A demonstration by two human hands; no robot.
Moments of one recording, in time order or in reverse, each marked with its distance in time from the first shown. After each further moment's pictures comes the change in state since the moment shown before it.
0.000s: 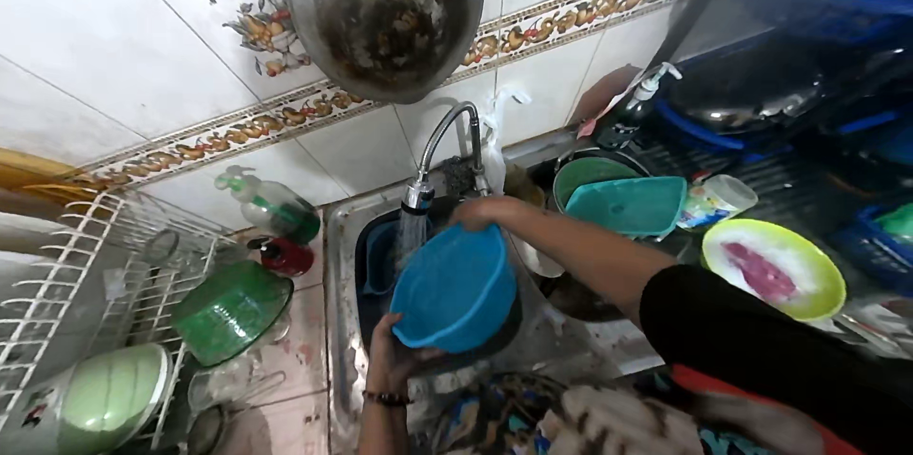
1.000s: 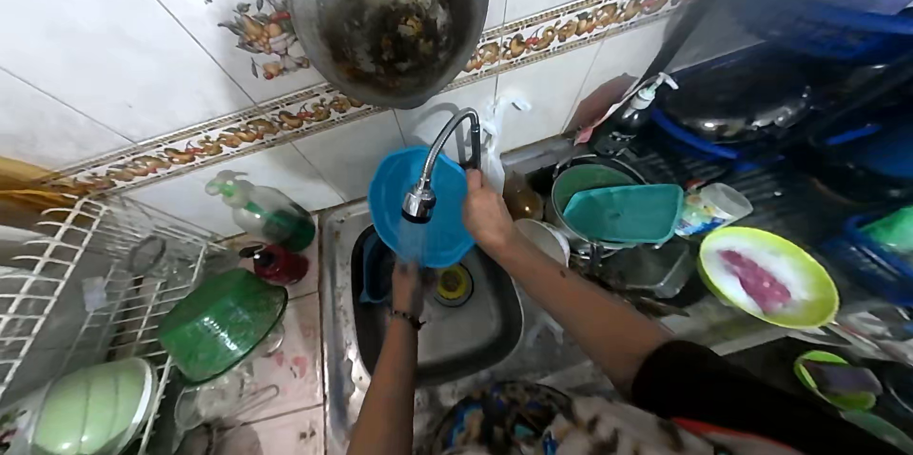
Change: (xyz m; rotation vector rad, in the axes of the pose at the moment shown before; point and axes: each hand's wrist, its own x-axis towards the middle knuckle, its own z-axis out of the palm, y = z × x) left_hand 0.111 0.011 0.055 0.344 -0.044 0.356; right_hand -0.026 -0.040 0.028 0.440 1.058 0.404
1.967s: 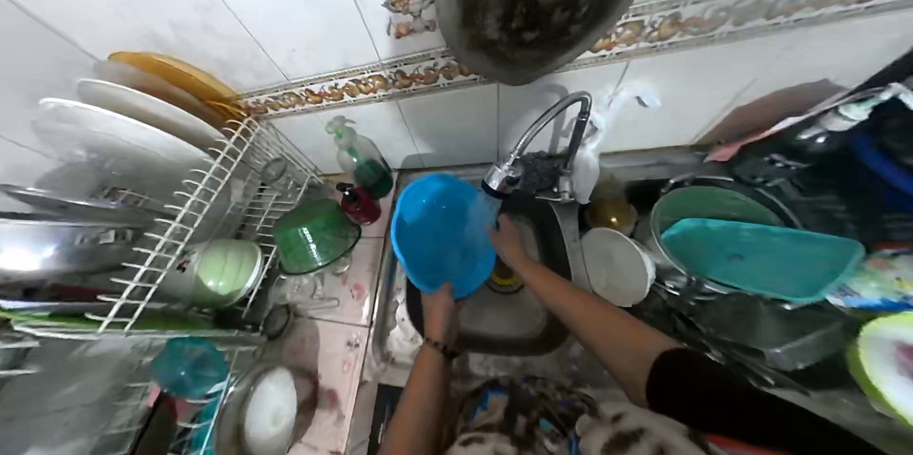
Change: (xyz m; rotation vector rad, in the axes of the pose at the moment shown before) left_hand -0.104 -0.003 -0.023 -0.291 0.432 -0.028; right_hand -0.010 0.013 0.120 0.422 -0.522 0.216
